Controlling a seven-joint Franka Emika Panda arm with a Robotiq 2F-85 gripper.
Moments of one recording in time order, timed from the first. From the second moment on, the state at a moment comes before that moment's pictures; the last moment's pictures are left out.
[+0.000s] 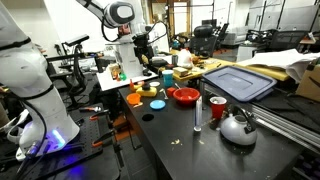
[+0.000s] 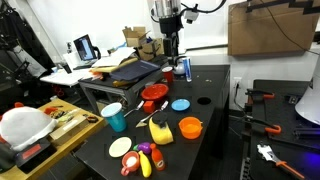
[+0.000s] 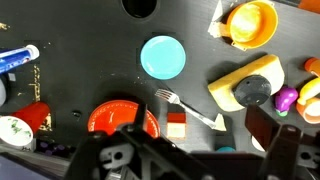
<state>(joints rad) 0.08 -0.18 0.06 -2.41 -0.07 2.33 -0.05</state>
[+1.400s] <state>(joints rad) 0.04 -0.10 0.06 -2.39 -0.11 2.34 0.13</state>
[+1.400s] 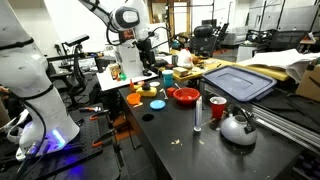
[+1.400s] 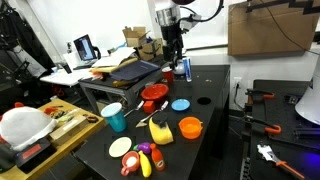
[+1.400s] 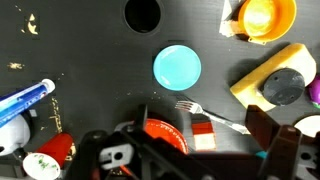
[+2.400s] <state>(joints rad) 0.02 0.00 0.04 -2.14 -0.12 2.16 0.19</state>
